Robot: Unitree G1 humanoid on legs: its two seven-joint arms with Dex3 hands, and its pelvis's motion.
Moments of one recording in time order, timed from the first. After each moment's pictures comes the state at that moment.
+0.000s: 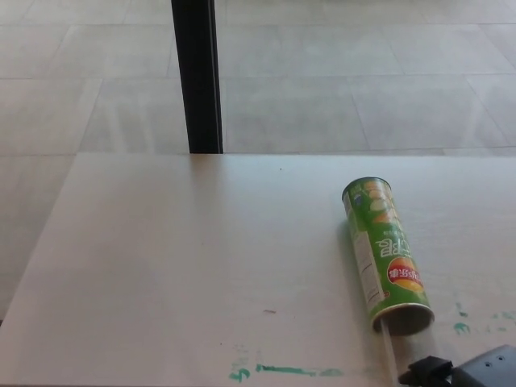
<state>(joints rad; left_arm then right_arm) -0.07 0.69 0.12 1.32 0.10 -0.04 -0.23 0.14 -0.79 0.33 -0.24 -0.87 -0.08 0.12</state>
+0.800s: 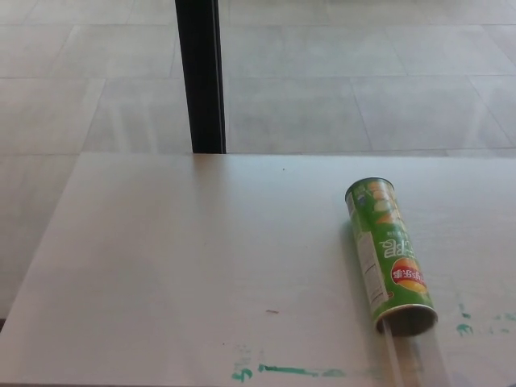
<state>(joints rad) -0.07 0.70 0.12 1.33 0.10 -0.04 -0.22 0.30 -0.80 0.27 -0.32 -0.86 -0.11 0.13</state>
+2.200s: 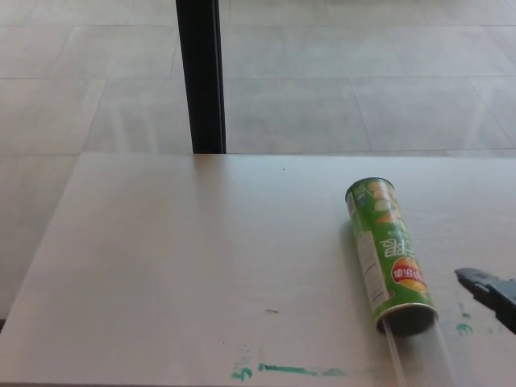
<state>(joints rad) -0.05 0.70 0.11 1.33 0.10 -0.04 -0.22 0.42 -0.71 -0.22 -0.64 -0.67 -0.08 0.25</state>
